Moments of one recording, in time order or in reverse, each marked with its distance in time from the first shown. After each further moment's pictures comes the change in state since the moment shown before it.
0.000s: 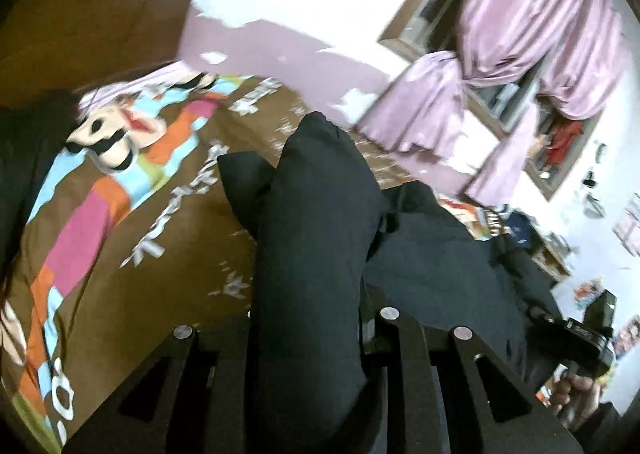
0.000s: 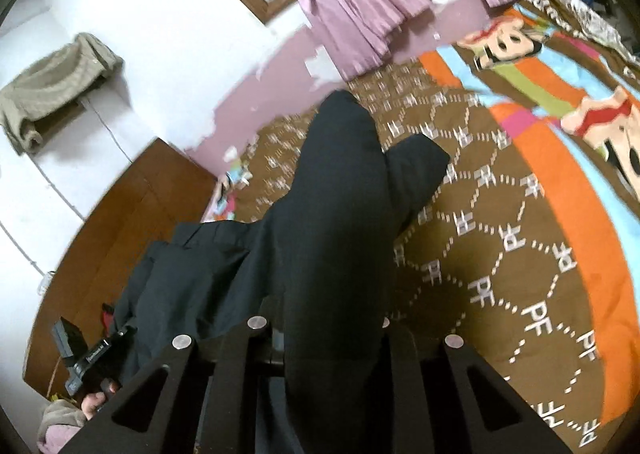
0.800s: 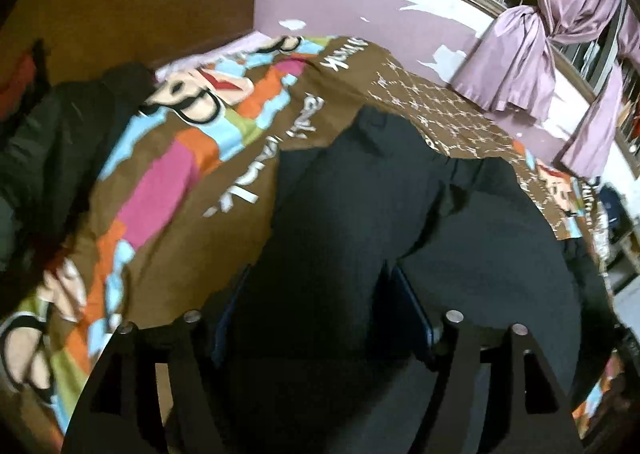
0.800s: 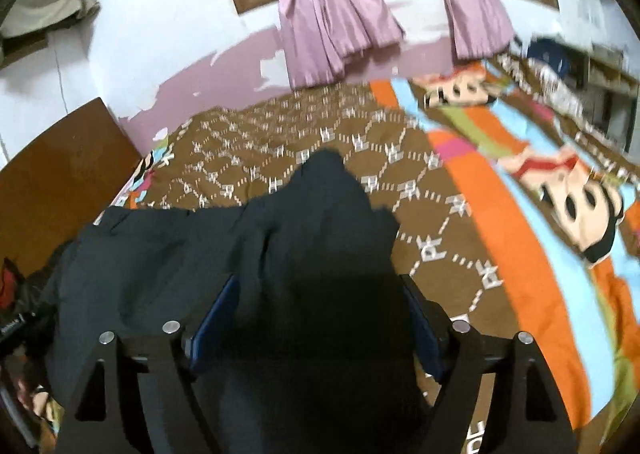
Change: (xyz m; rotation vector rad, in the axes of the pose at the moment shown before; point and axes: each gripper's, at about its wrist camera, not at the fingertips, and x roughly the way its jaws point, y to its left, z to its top) left arm 0.020 0.021 -0.039 0.017 0.093 0.376; right arm 0.003 -0.007 -0.036 -0.218 -0.122 -0.326
